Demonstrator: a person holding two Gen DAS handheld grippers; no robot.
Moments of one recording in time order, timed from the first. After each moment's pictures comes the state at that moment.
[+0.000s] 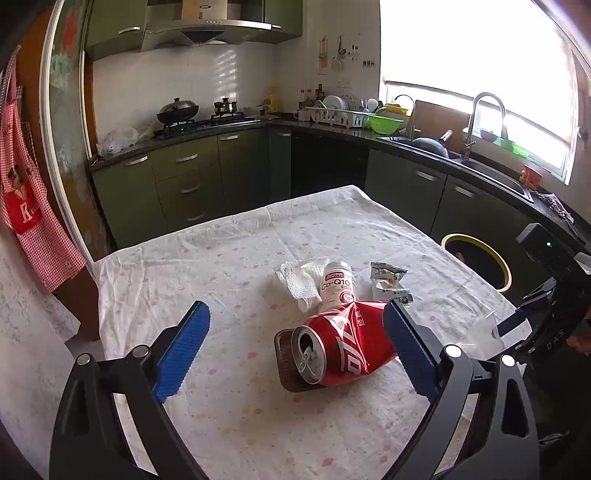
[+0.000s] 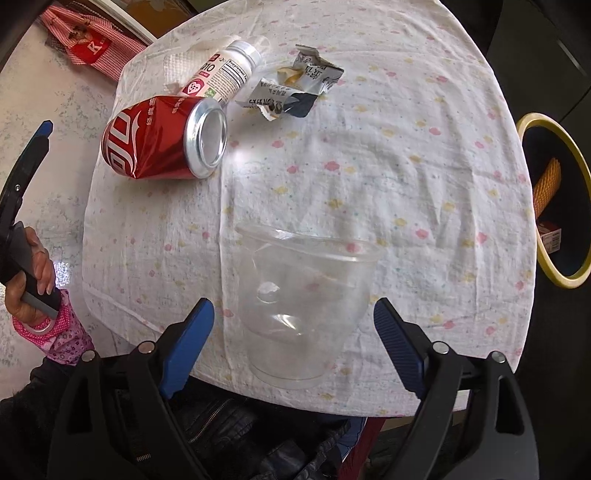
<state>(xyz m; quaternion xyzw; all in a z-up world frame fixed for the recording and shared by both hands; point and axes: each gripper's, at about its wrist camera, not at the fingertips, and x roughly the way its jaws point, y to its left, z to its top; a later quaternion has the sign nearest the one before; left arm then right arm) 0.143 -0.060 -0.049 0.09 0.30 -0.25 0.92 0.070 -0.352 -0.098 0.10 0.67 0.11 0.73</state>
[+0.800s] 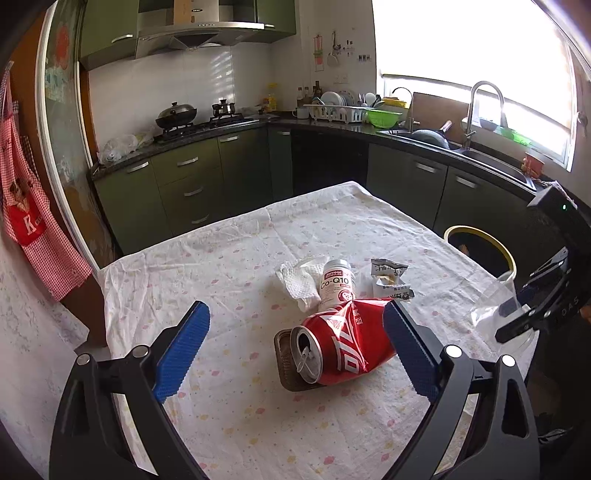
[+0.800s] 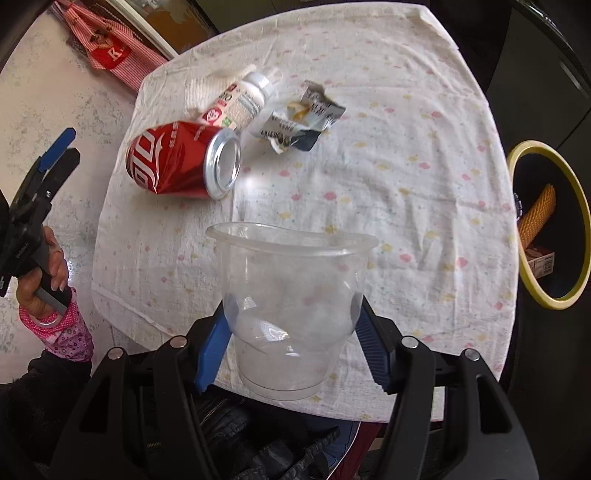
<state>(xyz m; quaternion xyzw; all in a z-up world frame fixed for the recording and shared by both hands) 0.137 -0.075 -0.044 0.11 0.30 -0.24 0.92 0.066 -0.397 -0.059 0.11 0.62 0.13 0.77</state>
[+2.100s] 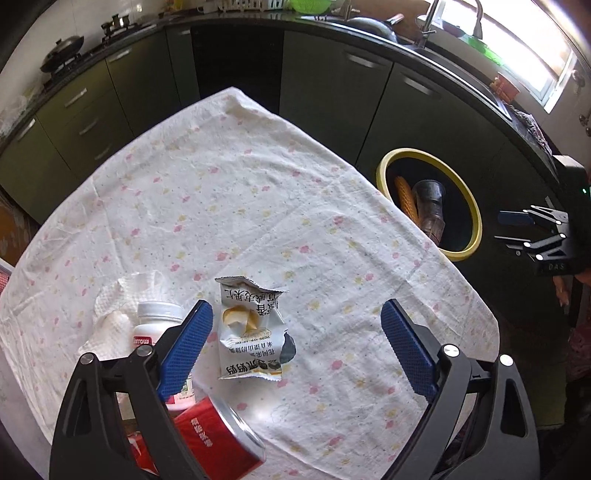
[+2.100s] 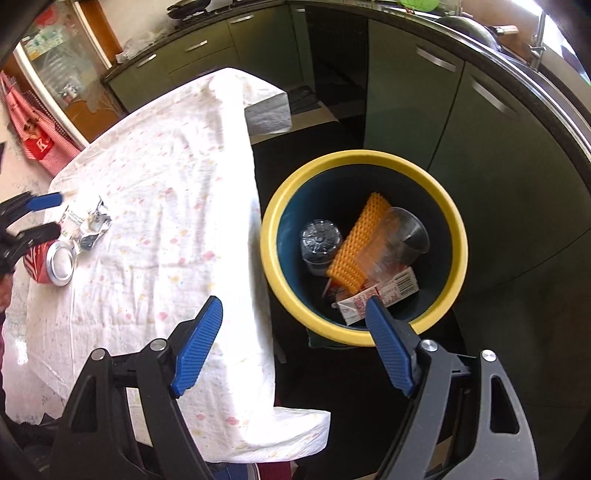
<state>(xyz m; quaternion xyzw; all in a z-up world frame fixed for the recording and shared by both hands) 0.236 -0.298 -0.097 0.17 0.52 -0.34 0.76 0.050 -0.599 -0.092 0.12 0.53 -0.01 0.84</state>
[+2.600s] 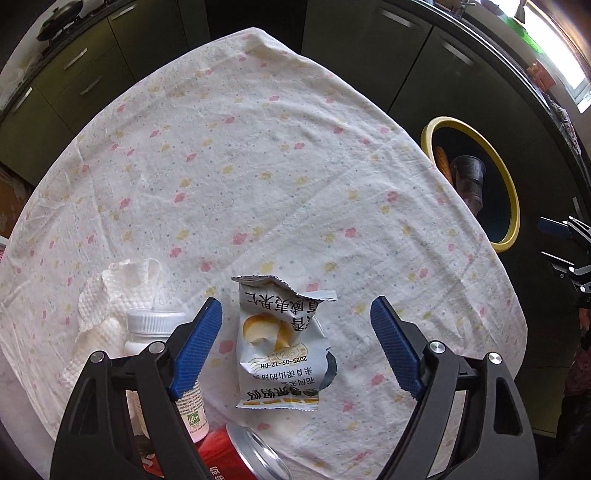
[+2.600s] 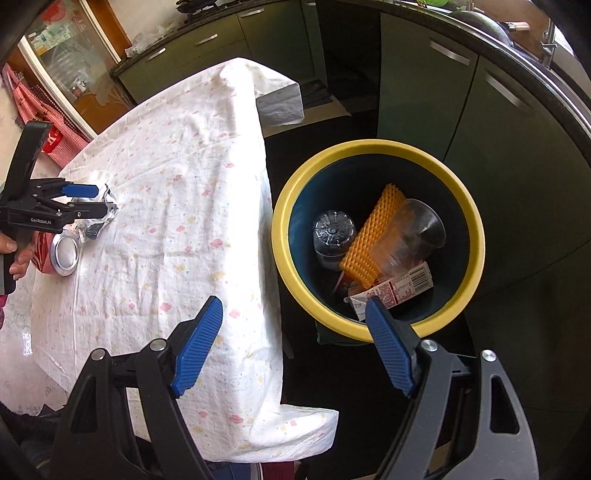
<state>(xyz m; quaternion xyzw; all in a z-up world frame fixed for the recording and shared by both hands) 0.272 -0.308 -0.145 0.20 0.59 -0.30 0.72 0.052 -0.594 -0.104 0.12 0.54 0.01 0.83</state>
